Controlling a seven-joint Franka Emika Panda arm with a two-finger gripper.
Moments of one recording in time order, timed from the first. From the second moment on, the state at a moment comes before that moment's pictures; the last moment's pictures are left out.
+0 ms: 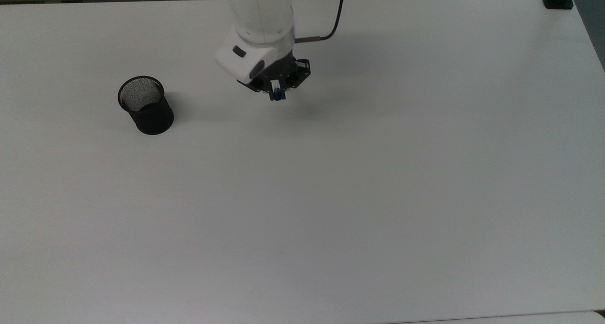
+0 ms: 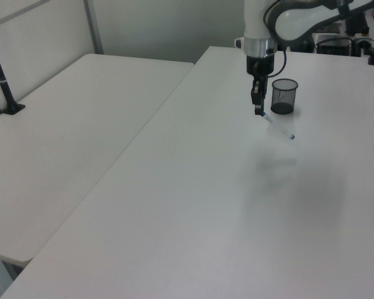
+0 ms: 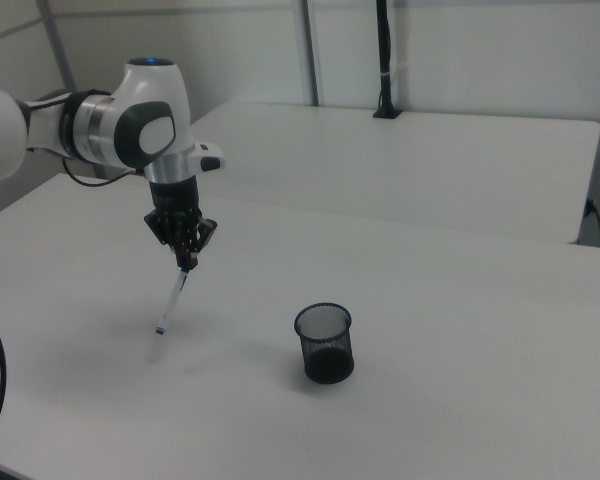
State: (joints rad) arm 0.04 0.23 0.07 -1.76 0.03 1.93 -0.03
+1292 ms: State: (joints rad) arm 0.09 0.37 0.07 -1.76 0.00 2.11 0.09
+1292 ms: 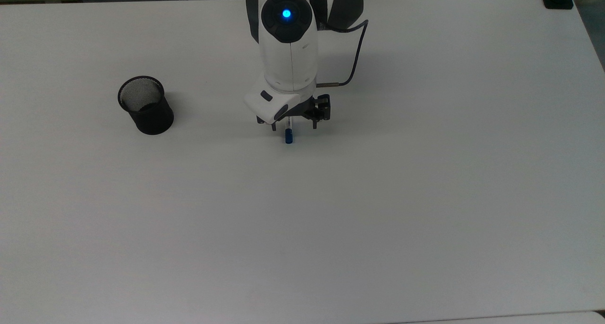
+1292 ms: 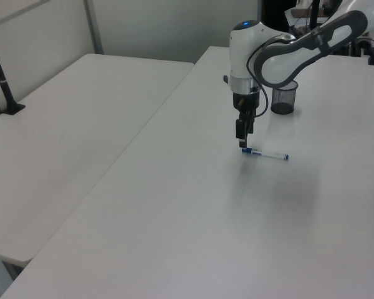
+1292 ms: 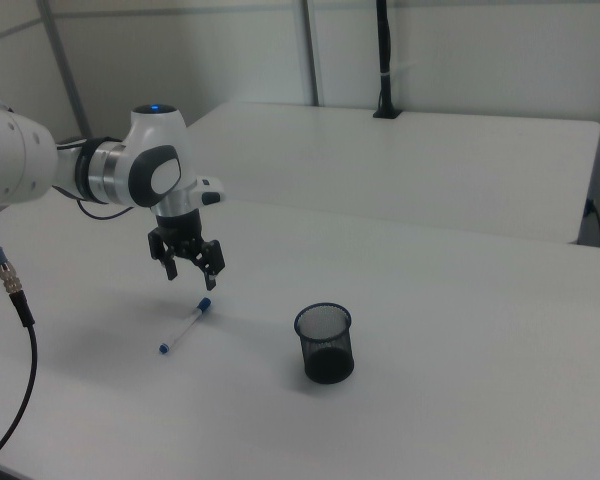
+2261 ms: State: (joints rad) arm -0.01 -0.06 0.02 -1.68 0.00 1.64 0.10
